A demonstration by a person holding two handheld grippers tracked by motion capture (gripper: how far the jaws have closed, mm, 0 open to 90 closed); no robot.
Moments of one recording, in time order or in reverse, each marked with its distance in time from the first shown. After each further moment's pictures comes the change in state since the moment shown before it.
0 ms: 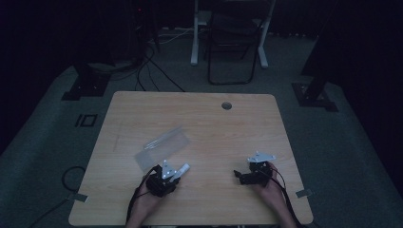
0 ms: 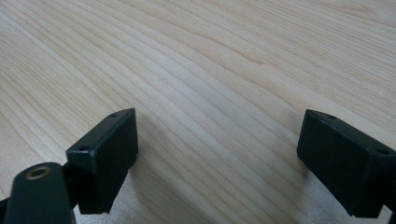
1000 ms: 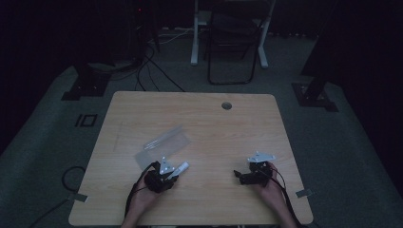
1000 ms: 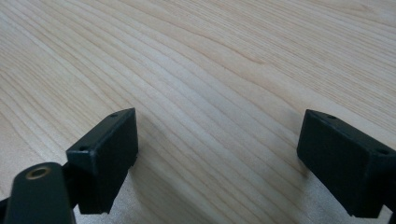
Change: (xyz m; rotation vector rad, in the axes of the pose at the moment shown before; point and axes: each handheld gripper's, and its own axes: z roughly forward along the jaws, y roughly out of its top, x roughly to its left) left arm 0.014 0.002 0.001 0.012 -0.039 0.029; right arm 0.000 0.000 0.000 0.000 0.000 0.000
